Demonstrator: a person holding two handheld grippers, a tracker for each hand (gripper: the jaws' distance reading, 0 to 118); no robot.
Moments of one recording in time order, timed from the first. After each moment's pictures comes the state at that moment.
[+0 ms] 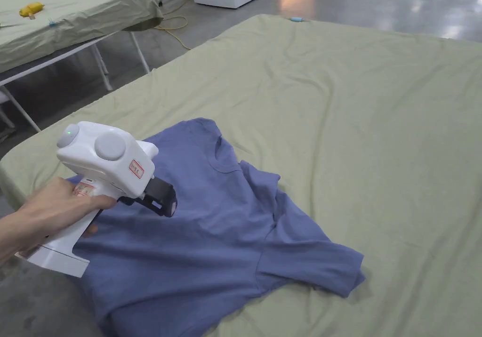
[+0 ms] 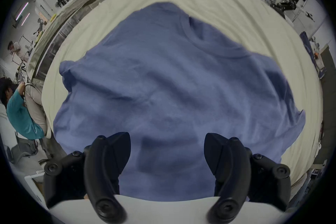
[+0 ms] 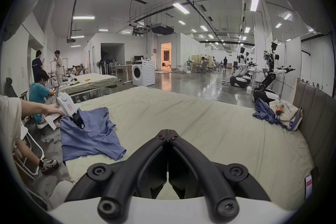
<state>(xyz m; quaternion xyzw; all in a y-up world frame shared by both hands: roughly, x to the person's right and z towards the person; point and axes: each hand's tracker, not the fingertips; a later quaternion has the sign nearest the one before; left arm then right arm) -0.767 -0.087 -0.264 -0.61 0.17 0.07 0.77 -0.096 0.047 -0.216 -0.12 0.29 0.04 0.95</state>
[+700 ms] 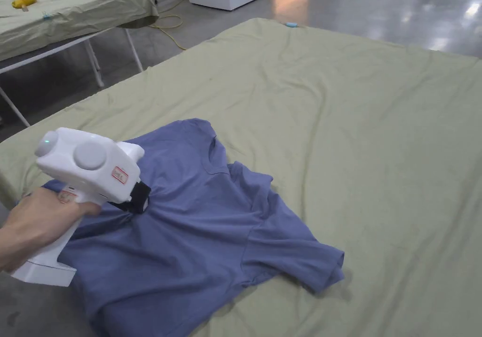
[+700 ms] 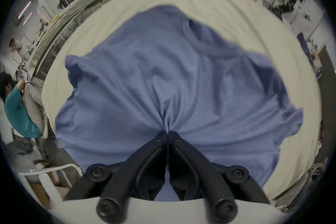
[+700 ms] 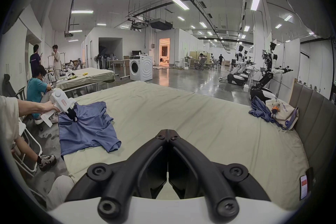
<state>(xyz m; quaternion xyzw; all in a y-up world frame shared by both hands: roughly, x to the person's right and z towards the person) -0.763 -0.064 -0.227 -0.55 0.16 0.09 0.82 -0.094 0.049 -0.203 -0.14 0.28 0.06 0.95</state>
